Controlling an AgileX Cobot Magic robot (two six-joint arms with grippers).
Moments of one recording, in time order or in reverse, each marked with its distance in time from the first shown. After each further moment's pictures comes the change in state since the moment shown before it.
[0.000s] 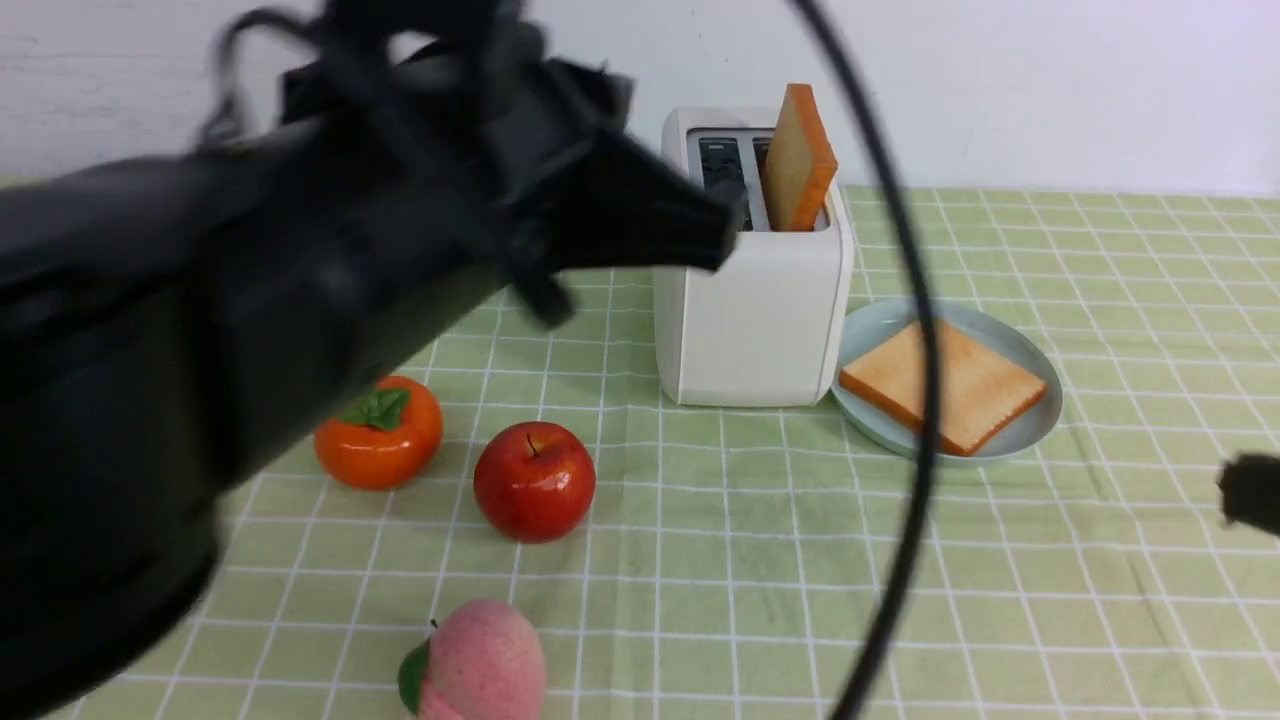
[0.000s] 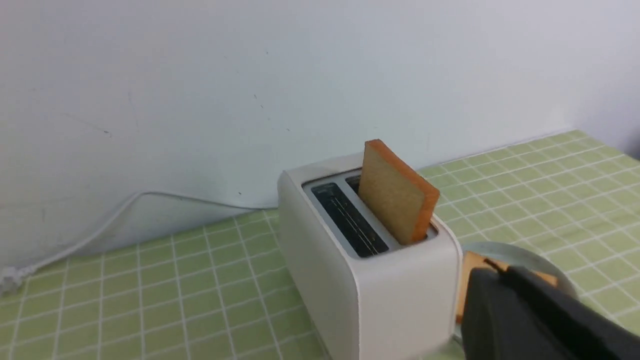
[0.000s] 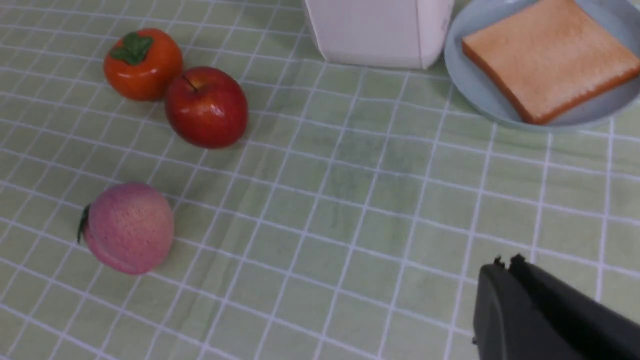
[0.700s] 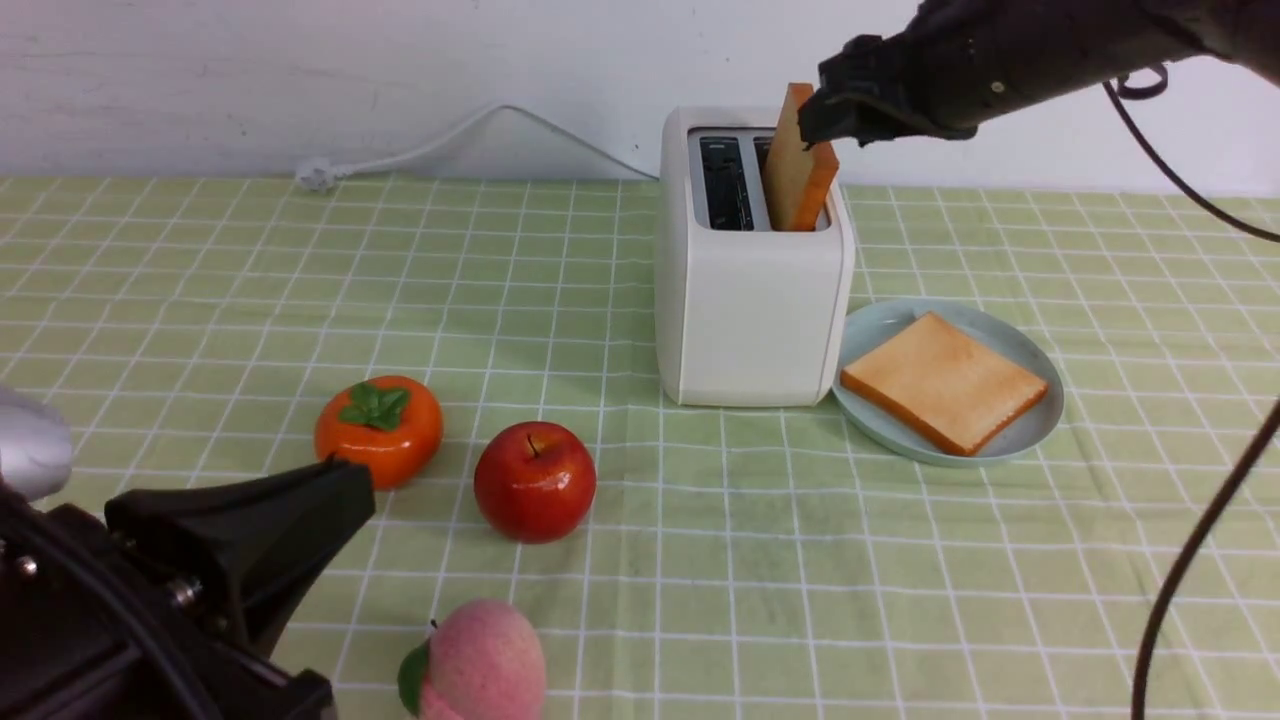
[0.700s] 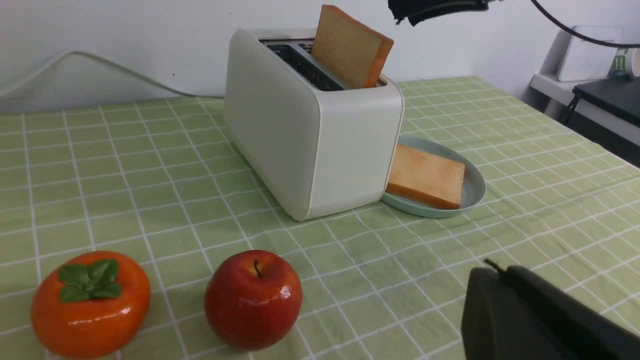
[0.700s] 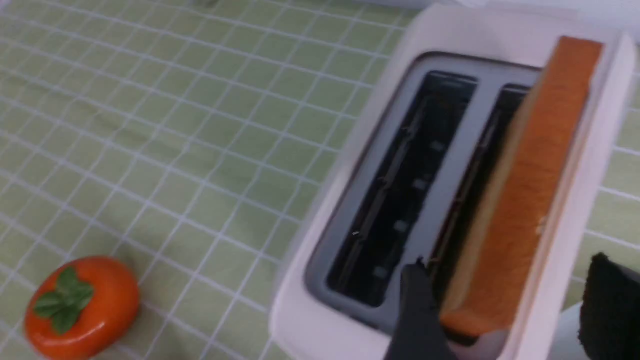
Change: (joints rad) right arm 0.142 1.110 -1.122 -0.178 -0.019 0.202; left arm 0.000 -0.476 0.559 0.003 0.162 -0.174
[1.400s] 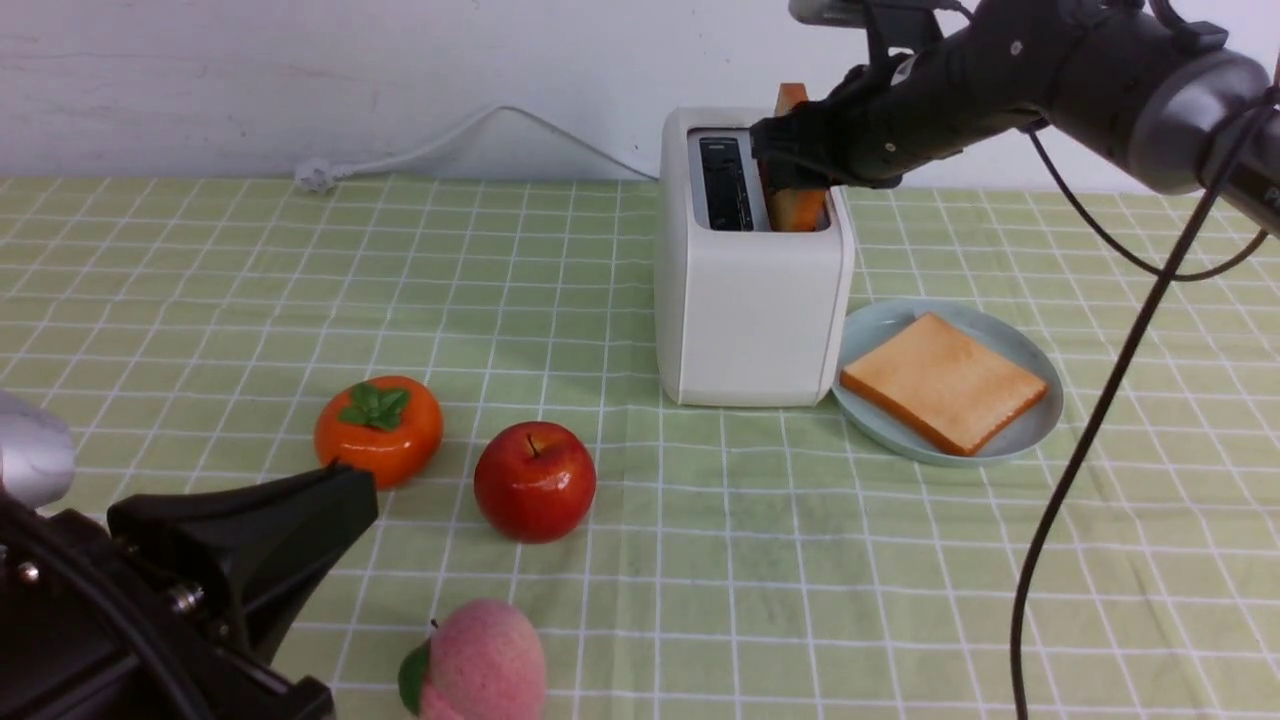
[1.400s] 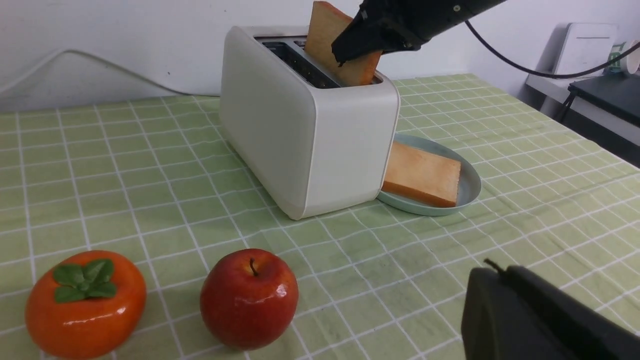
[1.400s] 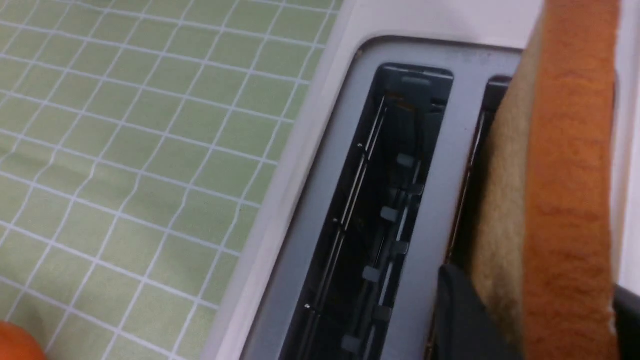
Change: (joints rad) right arm 0.059 0.175 -0.088 -0.135 -0.097 0.137; left arm 0.000 0.000 0.001 0.004 0.007 -0.002
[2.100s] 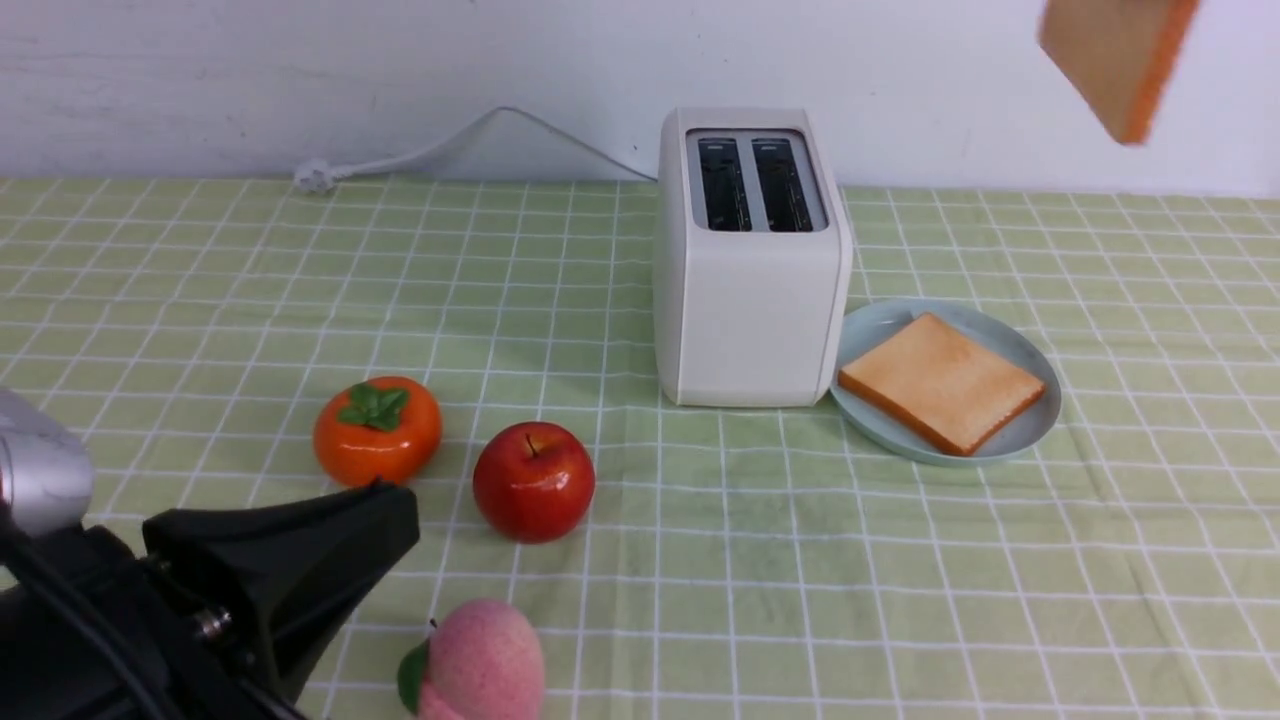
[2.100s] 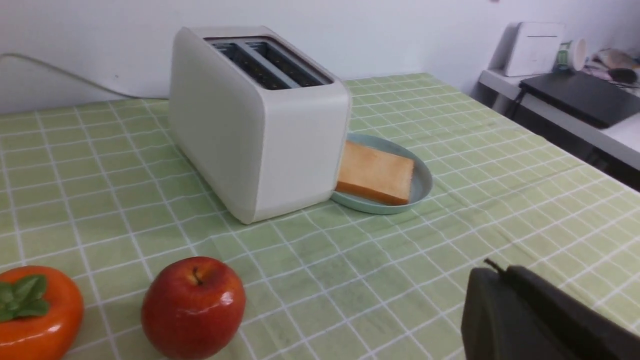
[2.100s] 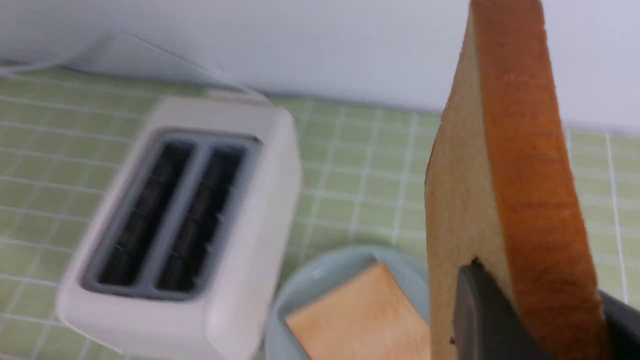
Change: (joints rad) right arm -0.289 -0.369 0.015 -0.120 0.436 0.030; left arm 0.000 0.000 0.001 0.003 0.115 -0.004
